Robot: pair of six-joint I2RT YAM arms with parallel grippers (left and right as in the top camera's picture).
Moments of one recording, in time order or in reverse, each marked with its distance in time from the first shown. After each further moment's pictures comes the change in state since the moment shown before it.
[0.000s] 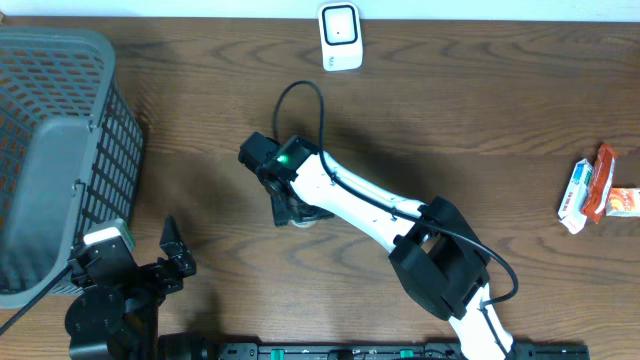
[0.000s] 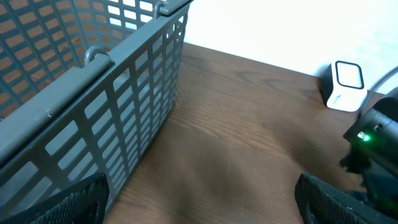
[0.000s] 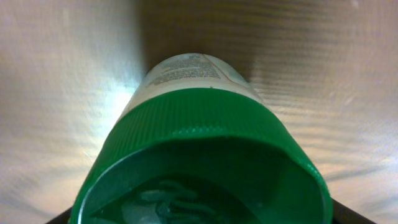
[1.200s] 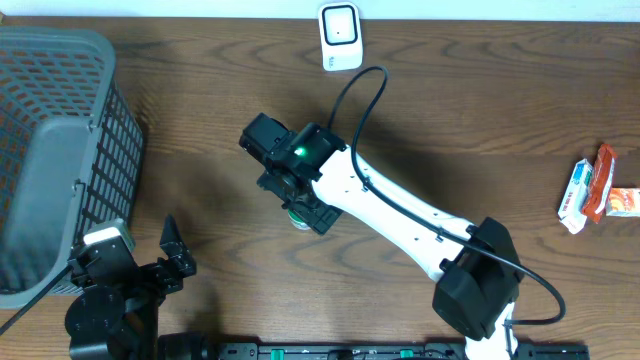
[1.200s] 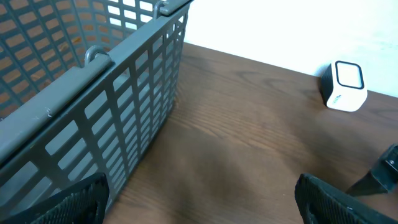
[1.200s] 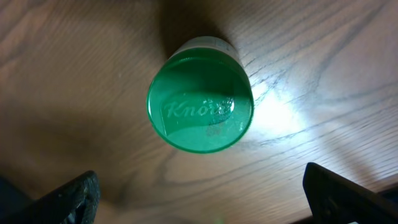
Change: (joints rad) left arm 0.000 0.000 0.000 0.000 0.000 0.000; right arm -0.001 -0.153 0.058 -0.060 -0.042 0.918
